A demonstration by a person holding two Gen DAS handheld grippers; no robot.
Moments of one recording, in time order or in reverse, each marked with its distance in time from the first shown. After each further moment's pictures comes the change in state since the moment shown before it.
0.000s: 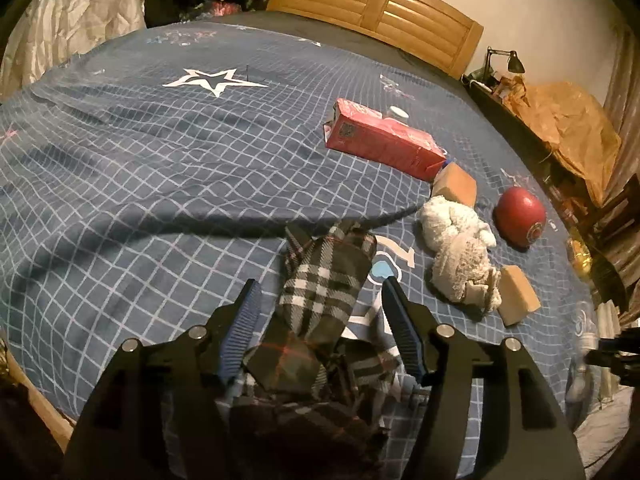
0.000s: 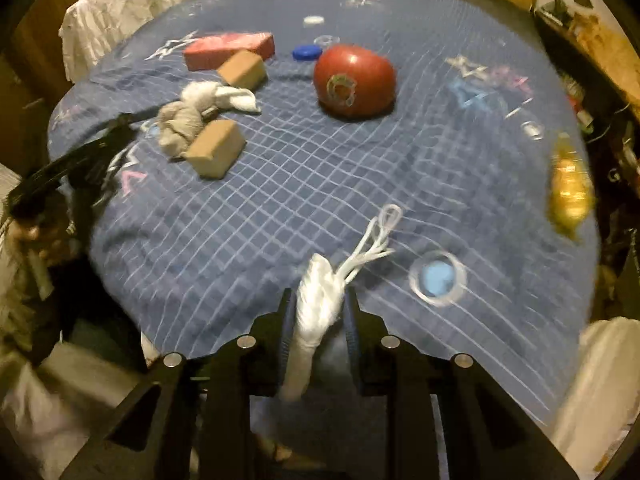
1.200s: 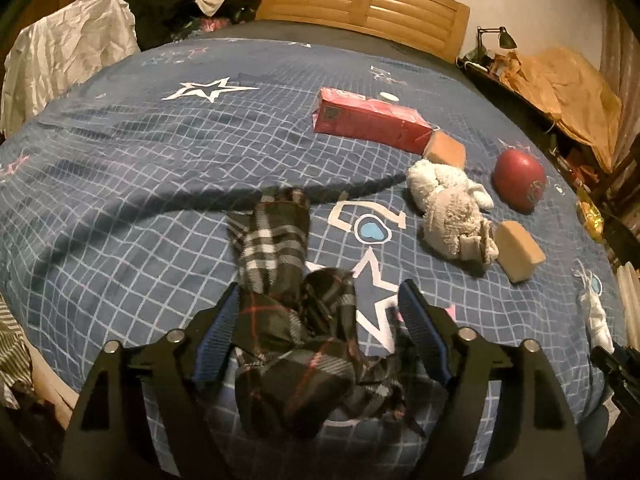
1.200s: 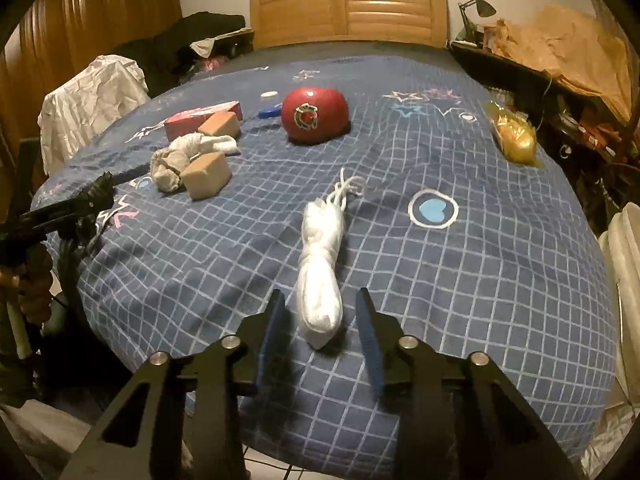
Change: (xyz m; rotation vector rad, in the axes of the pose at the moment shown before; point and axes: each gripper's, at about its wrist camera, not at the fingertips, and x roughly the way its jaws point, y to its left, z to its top) left arm -0.014 -0.019 -0.024 0.102 -0.015 0.078; right arm 0.010 0.030 -0.100 0.206 -0.410 -0.103
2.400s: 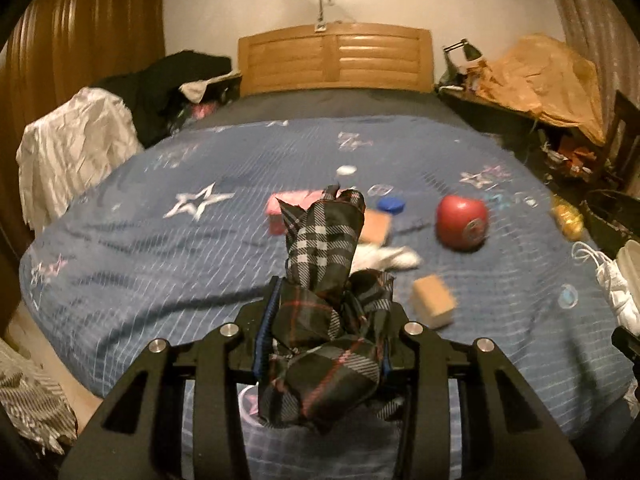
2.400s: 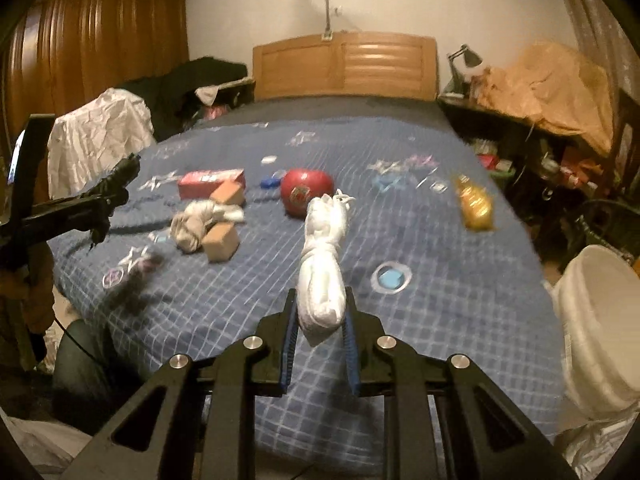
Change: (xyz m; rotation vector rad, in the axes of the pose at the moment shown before) left arm -0.085 -0.108 0.022 0.201 -0.223 0.104; right arm -0.085 -0.009 0.015 -0.016 -0.220 -0.040
